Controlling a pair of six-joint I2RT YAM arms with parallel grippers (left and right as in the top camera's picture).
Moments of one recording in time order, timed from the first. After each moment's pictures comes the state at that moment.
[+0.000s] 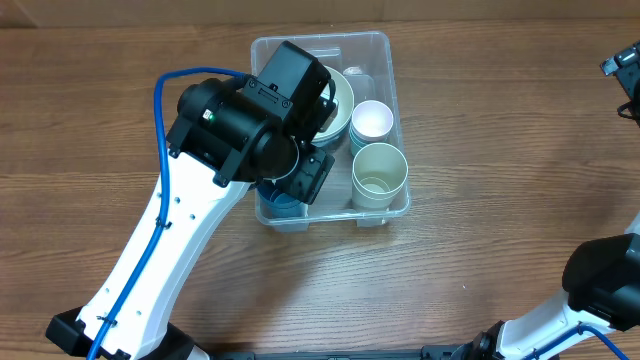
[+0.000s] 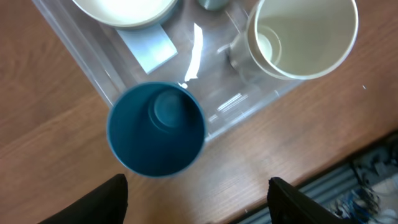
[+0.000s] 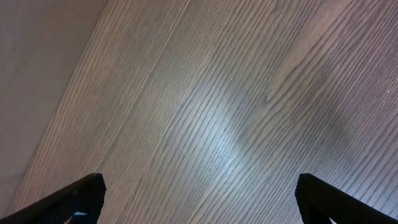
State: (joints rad) left arm -0.60 1.69 2.10 -1.66 0.01 -0.11; right arm -0.48 1.88 2.07 -1.25 0.04 0.60
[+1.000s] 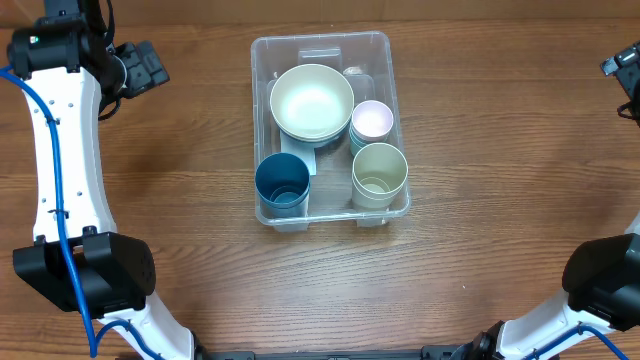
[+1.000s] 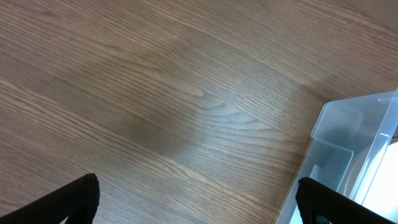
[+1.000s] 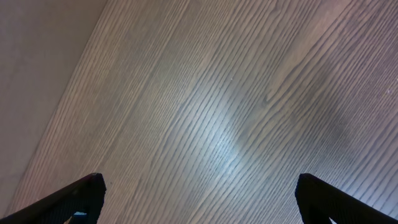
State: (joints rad) left arm 0.17 1.94 2.09 -1.29 -0.03 -0.34; right arm -0.48 1.88 2.07 -1.25 0.04 0.60
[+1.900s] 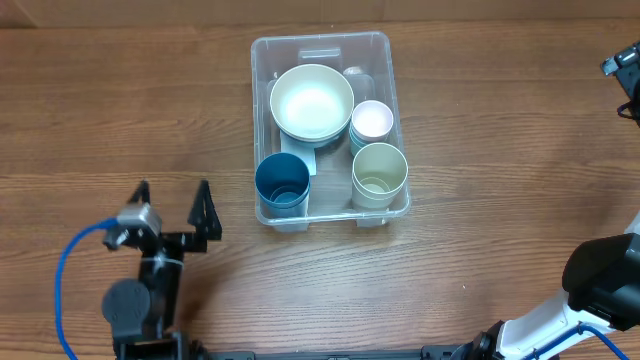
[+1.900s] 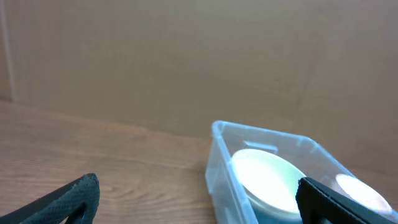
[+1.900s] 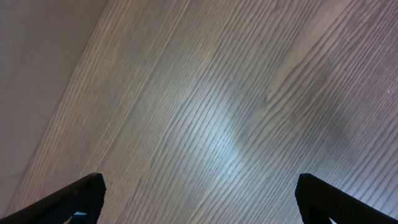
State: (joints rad) left arm 0.11 0.31 0.19 0.18 0.19 -0.28; right arm -0.48 1.88 2.07 -1.25 0.04 0.60
